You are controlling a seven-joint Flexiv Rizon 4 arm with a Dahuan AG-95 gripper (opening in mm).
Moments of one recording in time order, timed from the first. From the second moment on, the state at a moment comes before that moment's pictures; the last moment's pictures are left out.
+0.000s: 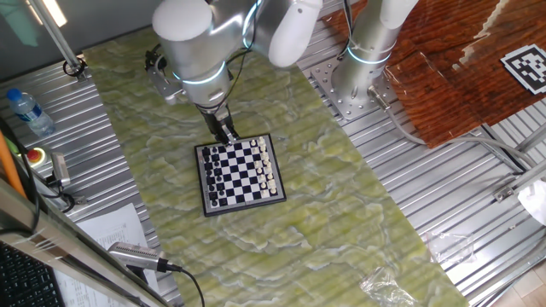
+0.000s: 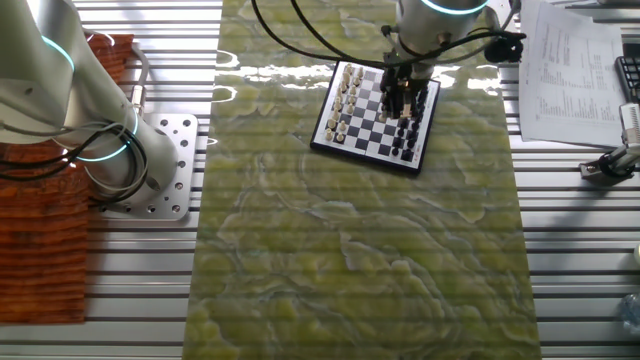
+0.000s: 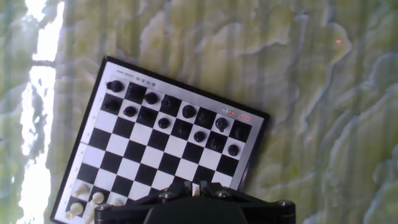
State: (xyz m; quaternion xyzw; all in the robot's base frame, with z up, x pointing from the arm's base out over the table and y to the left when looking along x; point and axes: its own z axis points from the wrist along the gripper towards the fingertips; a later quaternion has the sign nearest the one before) arm 0.481 0.064 0.104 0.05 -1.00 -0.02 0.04
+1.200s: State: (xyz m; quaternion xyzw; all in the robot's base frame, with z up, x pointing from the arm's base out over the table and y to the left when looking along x) arm 0.427 0.079 0.093 0.07 -1.00 -0.02 0.02
